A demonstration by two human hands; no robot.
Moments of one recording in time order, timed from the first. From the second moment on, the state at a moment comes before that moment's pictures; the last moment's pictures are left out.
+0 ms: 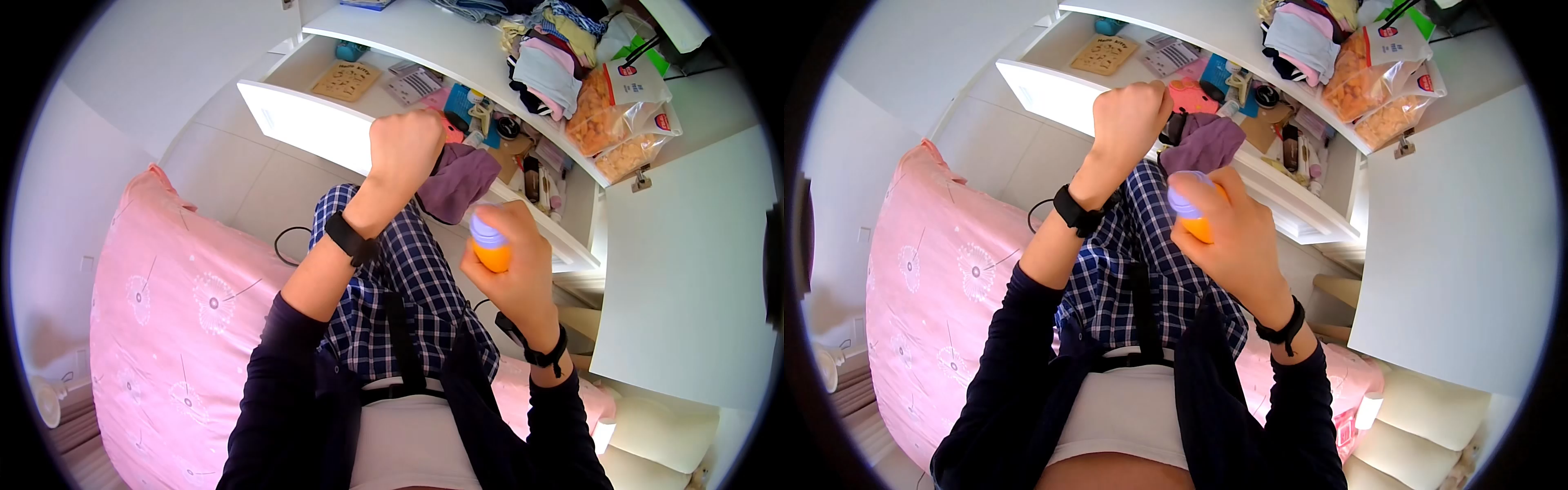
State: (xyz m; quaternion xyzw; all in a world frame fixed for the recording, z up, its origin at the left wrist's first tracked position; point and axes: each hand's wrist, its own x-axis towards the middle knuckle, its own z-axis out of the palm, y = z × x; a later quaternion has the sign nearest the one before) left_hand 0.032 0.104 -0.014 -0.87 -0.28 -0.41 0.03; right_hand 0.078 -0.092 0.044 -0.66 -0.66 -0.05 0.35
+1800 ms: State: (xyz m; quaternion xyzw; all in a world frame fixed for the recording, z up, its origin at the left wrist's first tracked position) left_hand -0.010 0.055 0.021 -0.92 -0.05 -0.37 -0.13; right_hand 0.083 -0.105 0.028 -0.36 -0.44 0.49 0.66
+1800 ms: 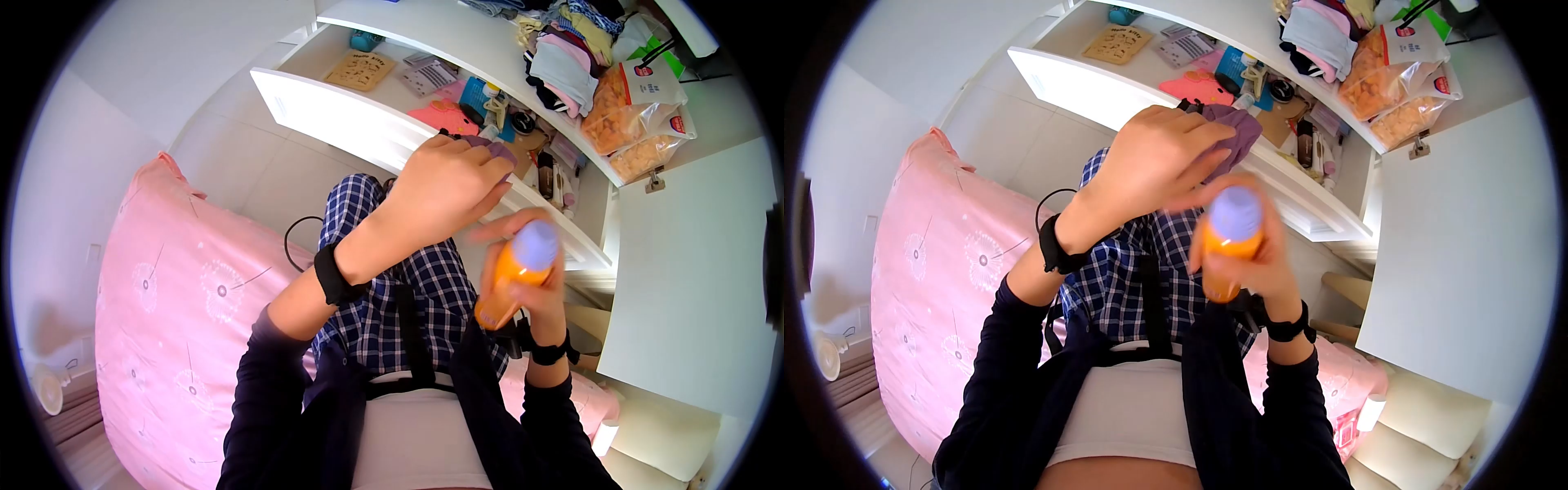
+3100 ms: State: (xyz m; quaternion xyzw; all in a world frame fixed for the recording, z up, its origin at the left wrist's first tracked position) left_hand -0.024 0.220 -0.081 -0.88 -0.26 -0.39 -0.12; right_hand 0.116 0.004 0.120 -0.63 -0.57 0.30 0.44
